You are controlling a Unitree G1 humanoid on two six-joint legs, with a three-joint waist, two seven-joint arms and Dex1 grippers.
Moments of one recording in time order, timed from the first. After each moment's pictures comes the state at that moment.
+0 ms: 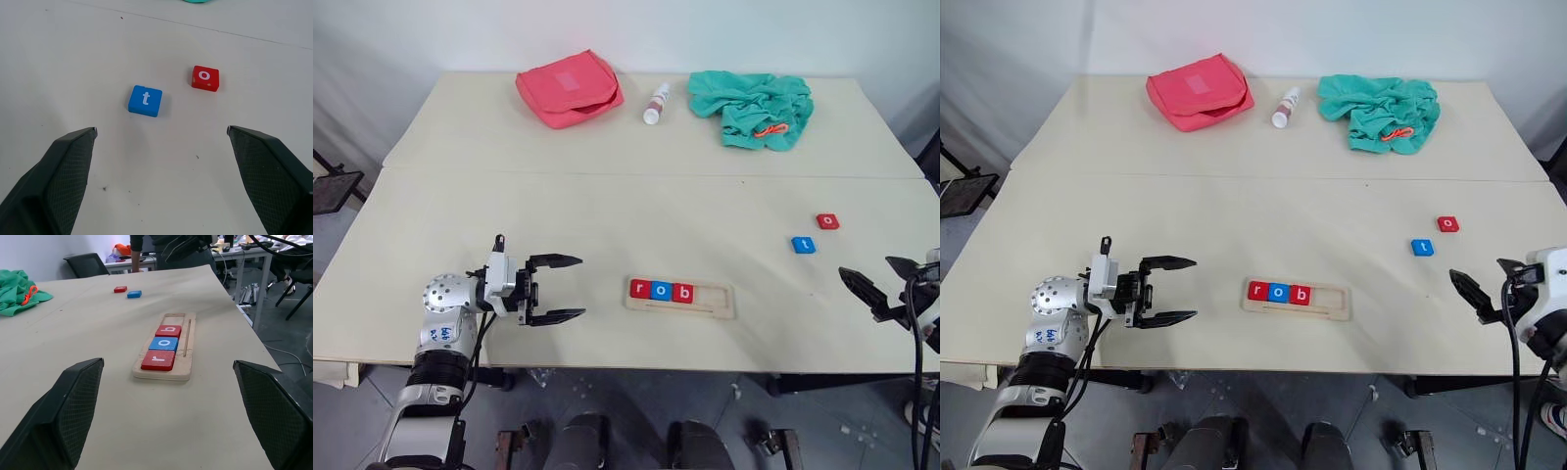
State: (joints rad) left arm -0.46 0.49 0.08 0.49 -0.46 -0.34 -1.48; right arm -0.02 -0.70 -0.63 -0.22 0.45 0.64 0.65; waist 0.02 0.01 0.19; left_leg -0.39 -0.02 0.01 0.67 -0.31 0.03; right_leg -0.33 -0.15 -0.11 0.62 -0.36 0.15
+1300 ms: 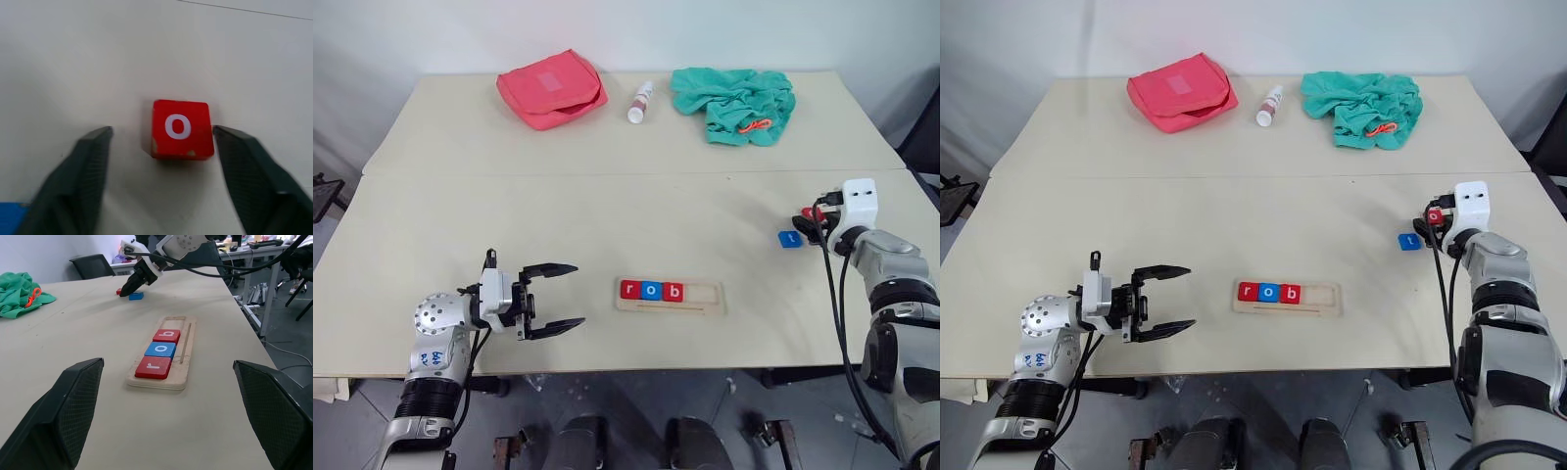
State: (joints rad) left arm -0.30 0.50 0.10 0.28 -0.47 -0.32 -1.37; right arm -0.96 -0.68 -0.20 1.19 0.08 0.13 0.51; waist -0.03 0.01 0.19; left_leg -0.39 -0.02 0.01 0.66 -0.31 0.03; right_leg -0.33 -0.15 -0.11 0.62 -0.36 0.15
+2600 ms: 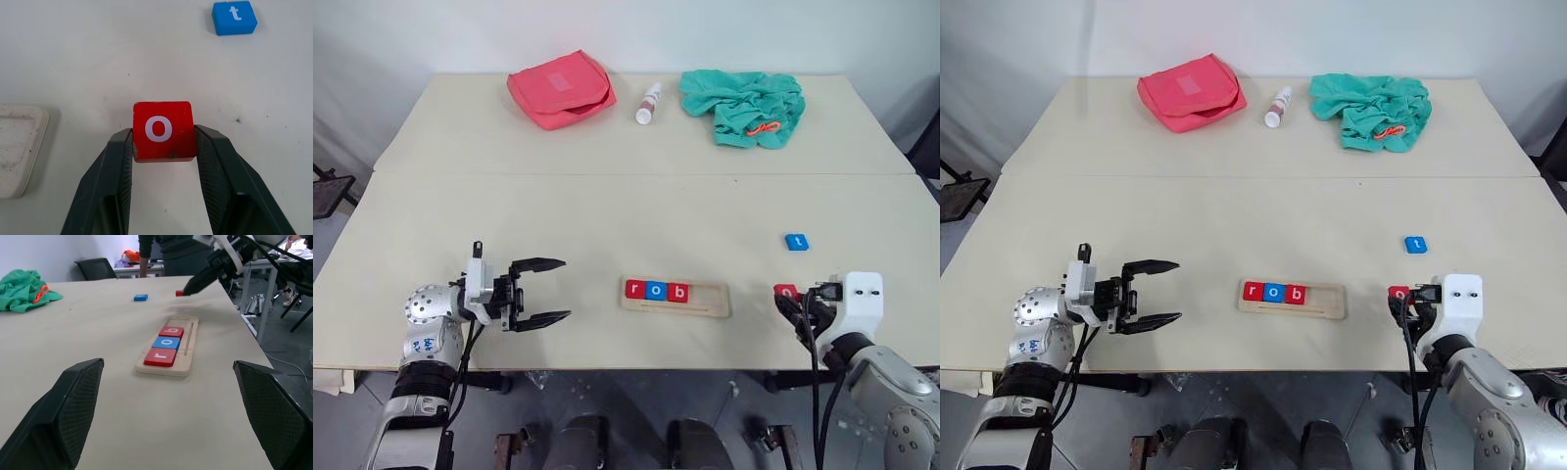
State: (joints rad) left arm -0.40 0.55 0.10 0.49 -0.56 -0.34 -1.50; right arm 0.08 -0.33 -0.48 -0.75 0.55 1.11 0.13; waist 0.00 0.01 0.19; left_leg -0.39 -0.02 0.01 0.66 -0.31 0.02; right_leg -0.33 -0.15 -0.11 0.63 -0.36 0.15
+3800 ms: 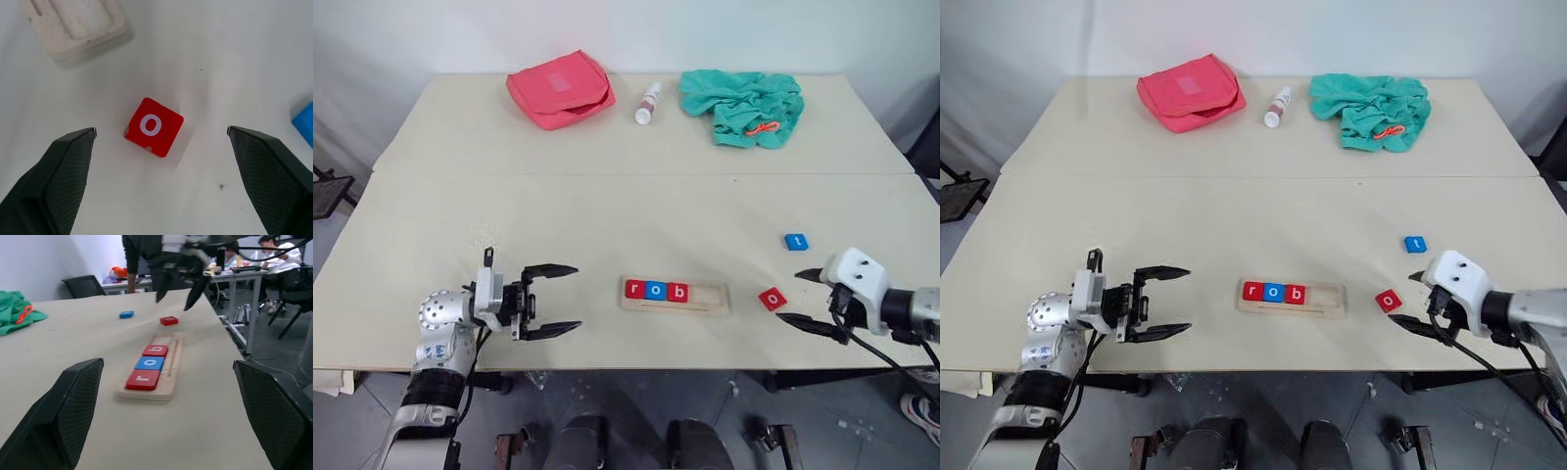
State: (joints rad) left arm -0.32 0.49 0.08 0.36 -0.58 -0.35 -1.50; right arm -0.12 -1.09 -0.15 -0.12 0.31 0.39 1.06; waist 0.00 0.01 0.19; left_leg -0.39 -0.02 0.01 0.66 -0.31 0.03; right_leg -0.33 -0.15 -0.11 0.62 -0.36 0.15
